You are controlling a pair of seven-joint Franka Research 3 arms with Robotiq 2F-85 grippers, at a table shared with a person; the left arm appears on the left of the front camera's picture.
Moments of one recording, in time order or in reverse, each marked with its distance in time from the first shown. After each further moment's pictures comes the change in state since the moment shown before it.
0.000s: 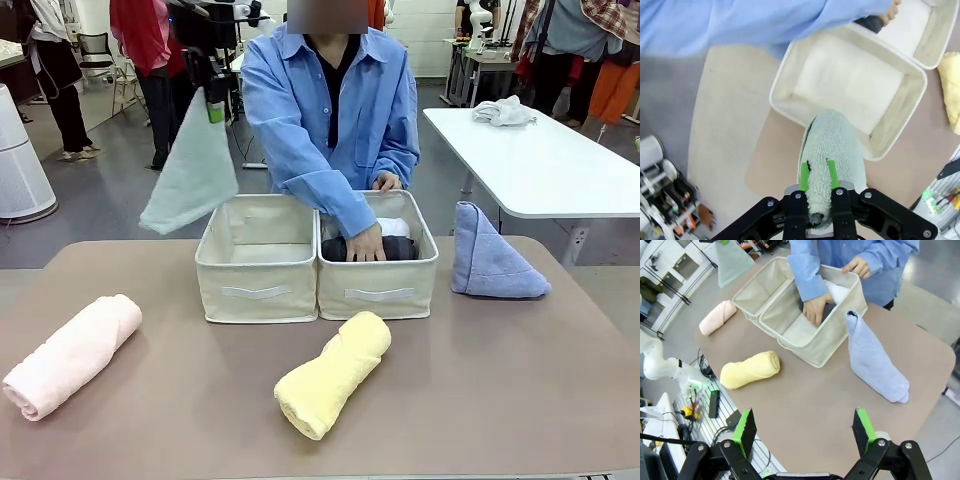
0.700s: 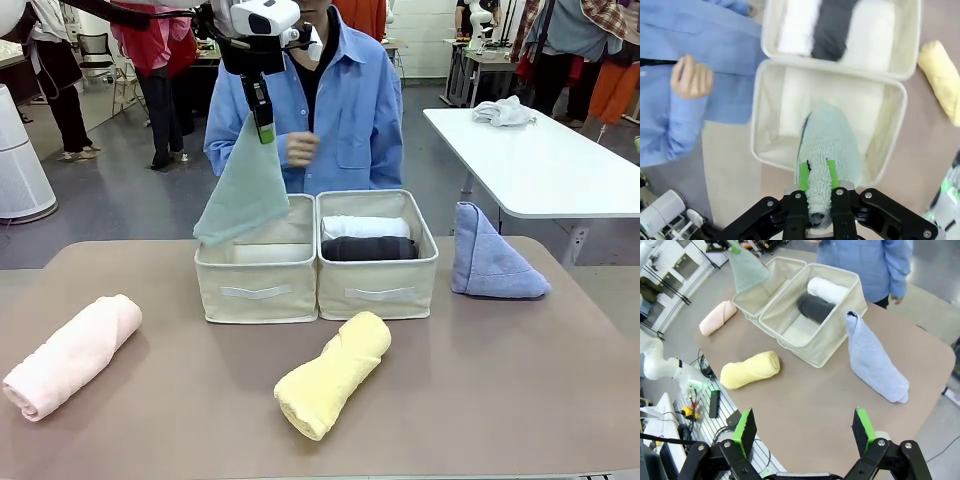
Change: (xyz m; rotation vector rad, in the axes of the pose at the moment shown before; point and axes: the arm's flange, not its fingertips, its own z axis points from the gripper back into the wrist) left arm 0.029 -0.042 -0.029 -0.059 -0.055 -0.274; right arm 0.000 0.000 0.000 0.000 0.000 0.000
